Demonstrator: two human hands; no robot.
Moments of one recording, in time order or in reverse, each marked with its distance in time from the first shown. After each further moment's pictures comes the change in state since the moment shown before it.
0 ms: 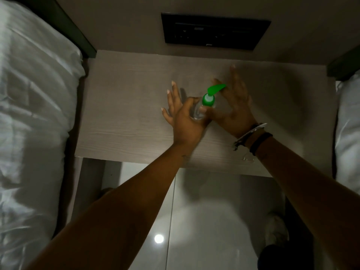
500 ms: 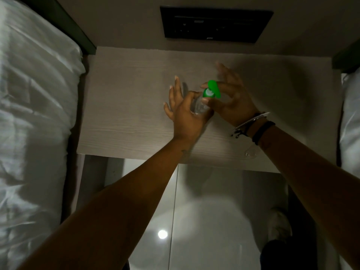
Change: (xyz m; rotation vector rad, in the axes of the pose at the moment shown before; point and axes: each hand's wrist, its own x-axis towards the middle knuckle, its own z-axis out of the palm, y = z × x) left_hand 0.003 0.001 -0.003 0.009 -0.028 -0.005; right_hand 0.011 -0.004 -0.005 0.155 -0.061 -0.027
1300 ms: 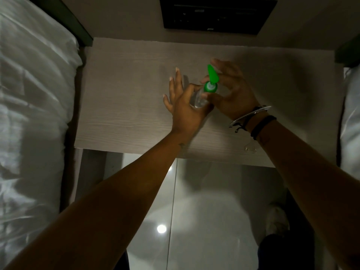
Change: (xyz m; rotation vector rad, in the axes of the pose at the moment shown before) left_hand 0.002 -0.002 -0.001 0.005 -0.038 0.023; right_hand 0.001 0.000 0.000 -0.043 0.033 -0.067
